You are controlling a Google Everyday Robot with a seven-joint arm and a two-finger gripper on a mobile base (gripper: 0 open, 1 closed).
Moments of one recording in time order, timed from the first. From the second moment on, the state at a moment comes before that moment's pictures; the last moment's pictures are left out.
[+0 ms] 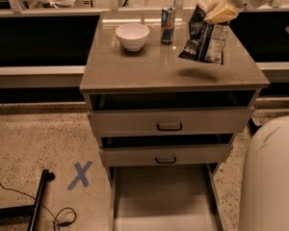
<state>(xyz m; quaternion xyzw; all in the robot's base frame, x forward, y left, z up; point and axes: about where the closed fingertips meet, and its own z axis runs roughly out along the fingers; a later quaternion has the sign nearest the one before) 0.712 -0.196 0.989 -0.67 0.62 0.03 0.40</state>
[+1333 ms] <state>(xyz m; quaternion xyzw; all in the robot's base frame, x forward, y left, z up) 0.733 -0.191 1.001 -0.66 0.61 0.01 0.44</state>
